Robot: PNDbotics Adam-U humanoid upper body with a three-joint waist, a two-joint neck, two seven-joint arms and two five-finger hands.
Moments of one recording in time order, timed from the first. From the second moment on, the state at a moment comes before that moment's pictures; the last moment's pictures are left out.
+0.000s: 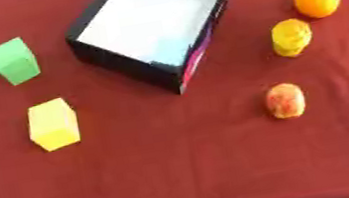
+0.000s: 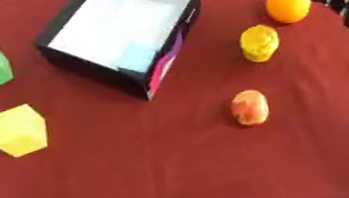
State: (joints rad) left arm -1.16 0.66 -0.19 -0.81 -0.80 -0.06 -0.77; right arm -0.30 -0.65 -0.08 -1.69 -0.44 0.05 -0.02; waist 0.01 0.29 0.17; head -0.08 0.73
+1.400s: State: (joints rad) left arm -1.23 0.56 -0.11 -0.72 -0.85 0.01 -0.66; right arm -0.33 -0.61 -0.07 -1.68 -0.40 0.06 0.00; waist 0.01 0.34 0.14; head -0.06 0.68
